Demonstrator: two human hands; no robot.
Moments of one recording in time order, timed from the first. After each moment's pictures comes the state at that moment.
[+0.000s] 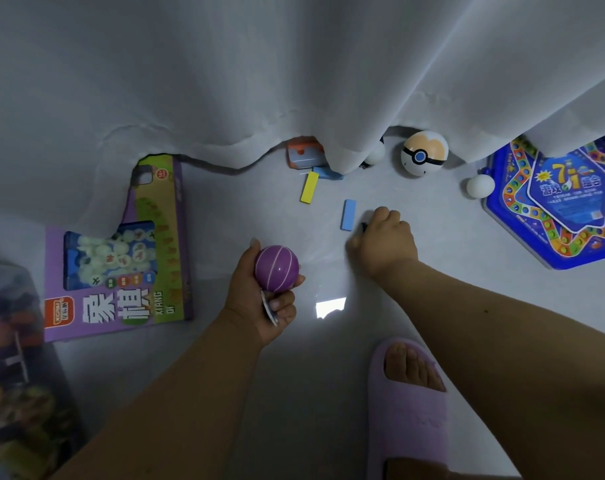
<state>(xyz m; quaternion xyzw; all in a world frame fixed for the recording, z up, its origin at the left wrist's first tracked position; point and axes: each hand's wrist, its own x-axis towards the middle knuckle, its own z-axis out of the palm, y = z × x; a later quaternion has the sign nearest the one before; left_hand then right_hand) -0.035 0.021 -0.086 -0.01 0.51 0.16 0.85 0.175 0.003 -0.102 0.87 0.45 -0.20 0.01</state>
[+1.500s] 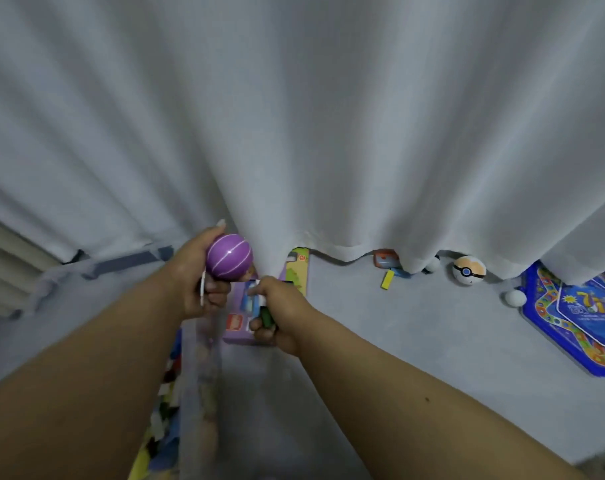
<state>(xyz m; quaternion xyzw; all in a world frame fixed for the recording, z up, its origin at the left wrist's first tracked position) -0.235 0.052 0.194 0.25 0.62 0.24 0.70 -0.103 0.001 0.150 0.54 0.17 -0.76 -0.31</state>
